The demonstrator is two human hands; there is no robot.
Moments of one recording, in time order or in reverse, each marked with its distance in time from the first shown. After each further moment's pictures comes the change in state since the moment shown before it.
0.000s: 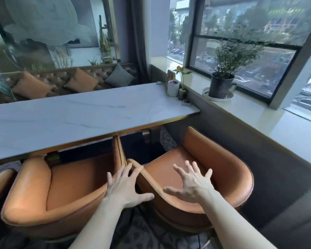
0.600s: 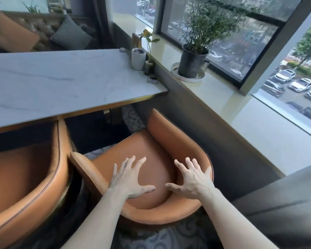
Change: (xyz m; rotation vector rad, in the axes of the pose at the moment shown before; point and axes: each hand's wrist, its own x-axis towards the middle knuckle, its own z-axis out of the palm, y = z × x) left_hand 0.175 0.159 0.093 -0.091 -0.158 0.140; right_hand 0.088 0.191 0.003 -0.047 -0.143 0.201
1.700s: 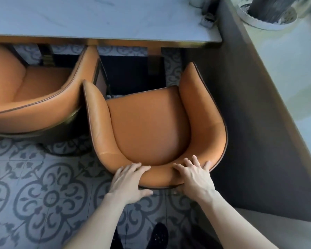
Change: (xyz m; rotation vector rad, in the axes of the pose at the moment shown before) left_hand -0.011 0.135 0.224 -0.139 -0.059 -0.347; right_hand 0.097 0.171 0.130 -0.333 -0.111 -0.608
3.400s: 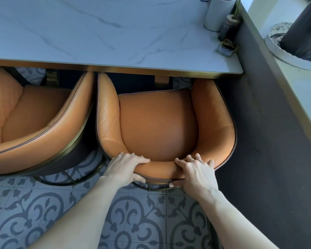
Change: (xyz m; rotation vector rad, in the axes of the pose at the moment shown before) left_hand 0.227 -0.049 -0.149 -0.043 0.086 0.013; right_hand 0.218 0.049 -0.120 0.051 0.154 0.016
